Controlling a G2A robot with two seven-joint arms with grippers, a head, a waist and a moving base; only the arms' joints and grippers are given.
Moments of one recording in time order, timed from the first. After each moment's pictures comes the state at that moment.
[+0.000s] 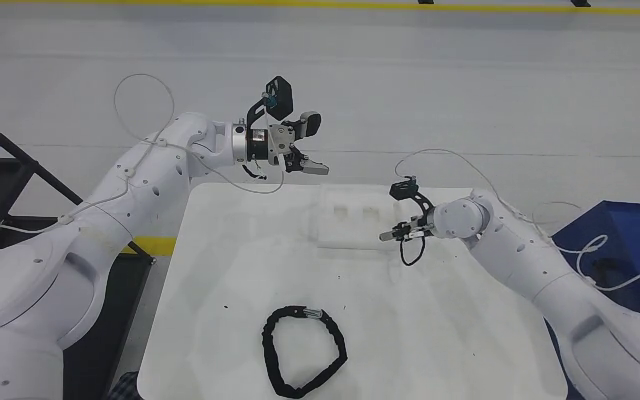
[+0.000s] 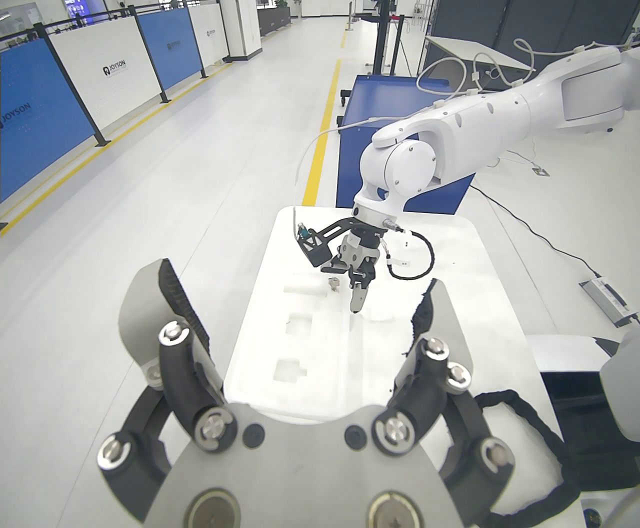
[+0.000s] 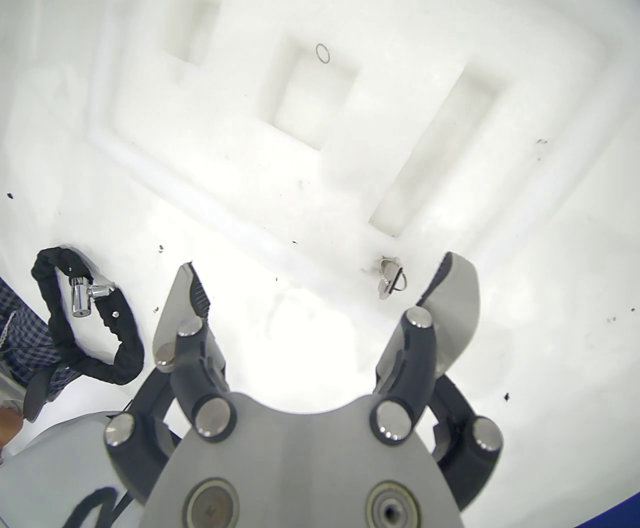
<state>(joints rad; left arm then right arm) 0.14 -0.98 -0.17 -0.96 0.49 -1.01 0.15 -0.50 -1.16 0.41 -0.85 -0.25 -0.22 0.86</state>
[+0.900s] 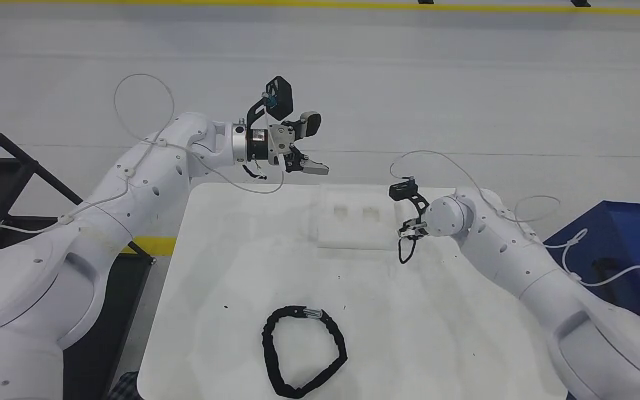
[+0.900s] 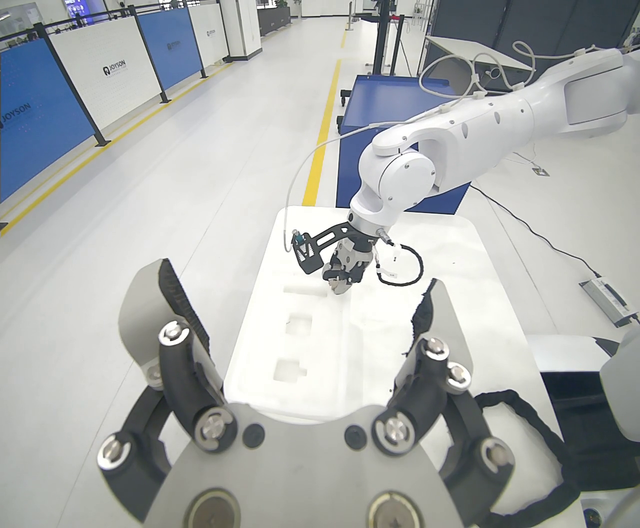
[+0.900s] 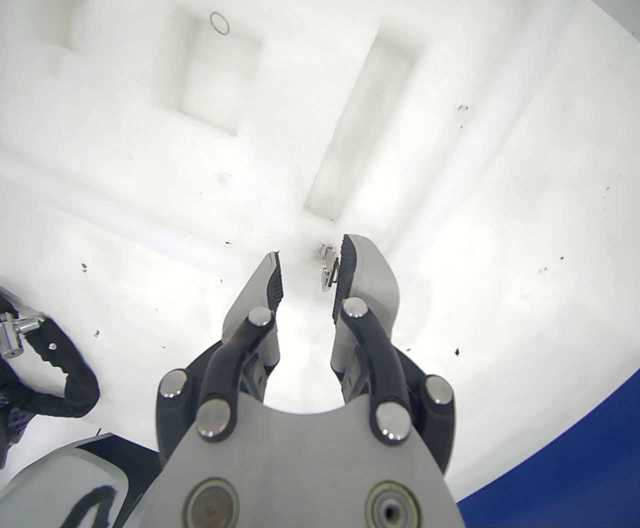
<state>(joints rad) 0.14 -0.98 -0.17 -0.96 0.49 -1.01 0.15 -0.50 -1.21 0.44 -0.85 -0.43 -0.04 0.94</state>
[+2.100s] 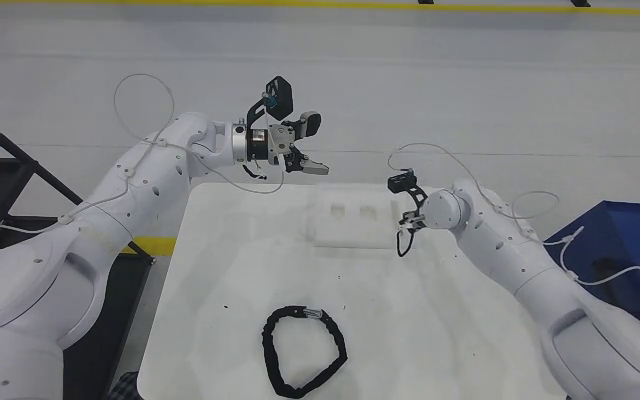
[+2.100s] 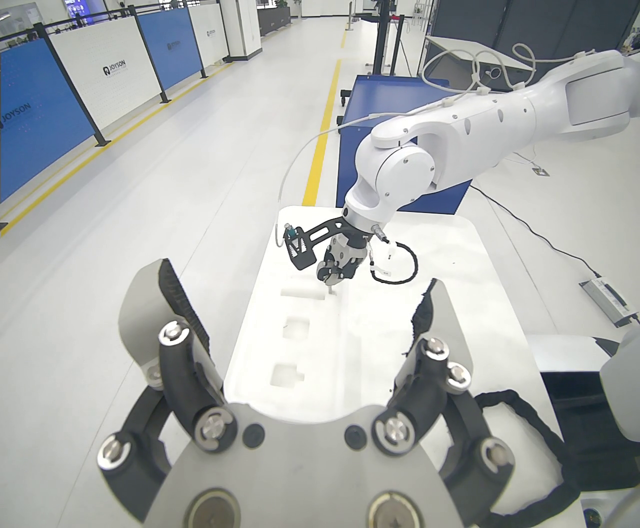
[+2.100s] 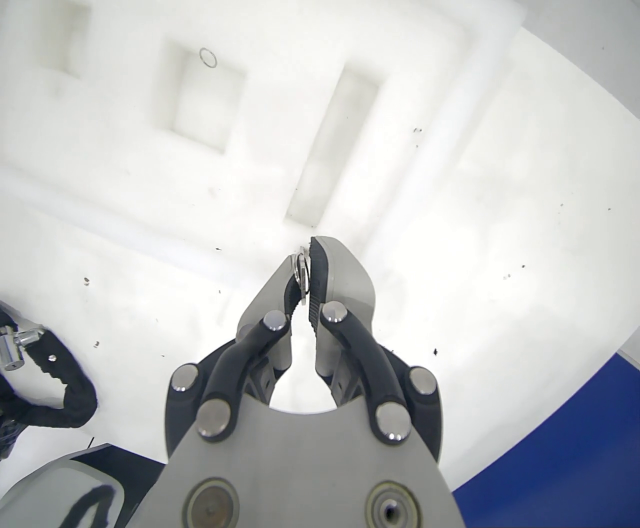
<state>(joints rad) 0.14 -0.98 -0.17 -0.96 0.49 -1.01 0.15 -0.51 -1.24 0.53 -0.87 -0.54 -0.04 0.97</state>
